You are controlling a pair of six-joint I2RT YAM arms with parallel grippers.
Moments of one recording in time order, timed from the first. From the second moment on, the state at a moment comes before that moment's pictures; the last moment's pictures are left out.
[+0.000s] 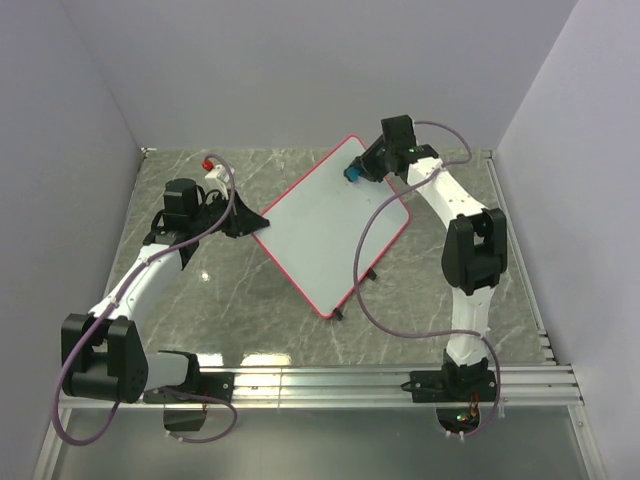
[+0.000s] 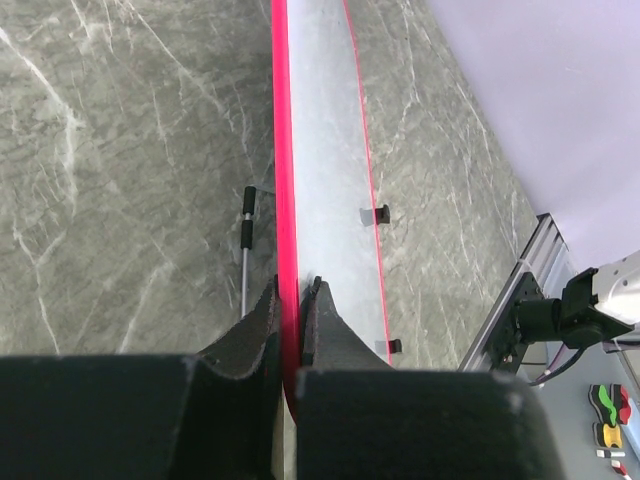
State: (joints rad) left arm -0.13 1.27 0.87 -0.04 0.79 -0.34; right arm 0.29 2.06 1.86 -0.53 -0.10 1.05
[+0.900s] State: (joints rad) left arm -0.14 1.25 0.87 -0.05 0.76 -0.34; right arm 0.46 1.95 1.75 -0.48 -0.13 1.04
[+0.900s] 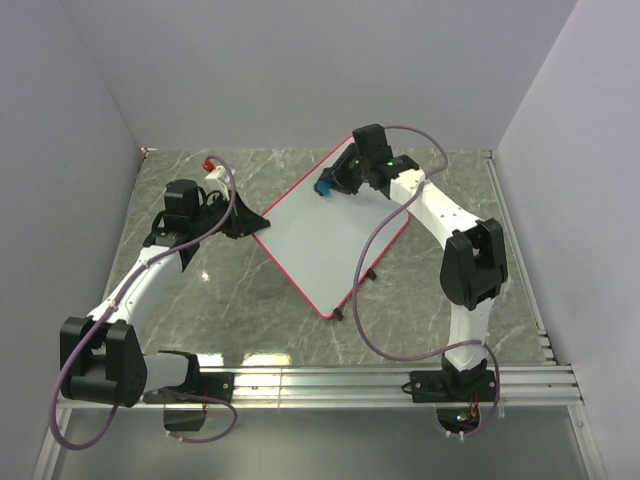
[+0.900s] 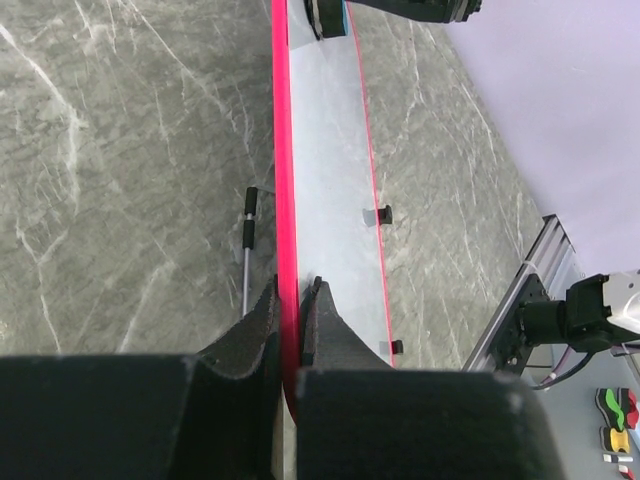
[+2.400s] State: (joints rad) left arm -0.15 1.23 0.85 -0.04 0.74 -0.34; right arm 0.28 2.02 1.76 -0.43 -0.25 1.13
